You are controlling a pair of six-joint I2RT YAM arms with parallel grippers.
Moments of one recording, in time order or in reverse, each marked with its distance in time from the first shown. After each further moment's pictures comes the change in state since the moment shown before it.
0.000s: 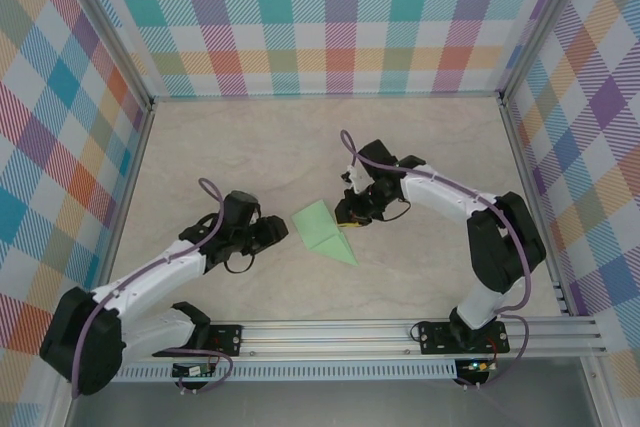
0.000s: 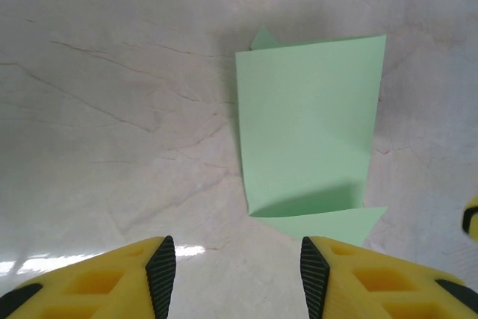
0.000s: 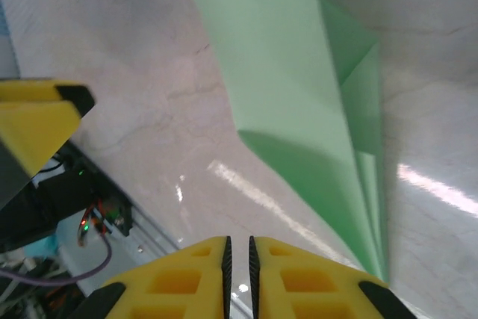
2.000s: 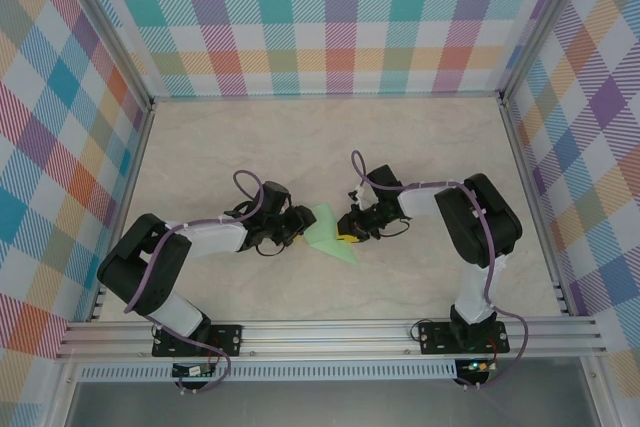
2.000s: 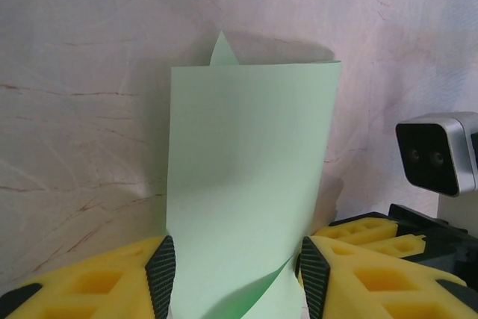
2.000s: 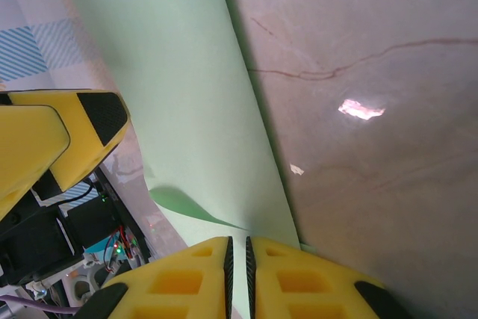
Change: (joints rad) left arm -0.061 0.431 0.083 0.374 0.071 -0.231; right arm -0.086 0.203 -0.242 0.480 -0.169 0.155
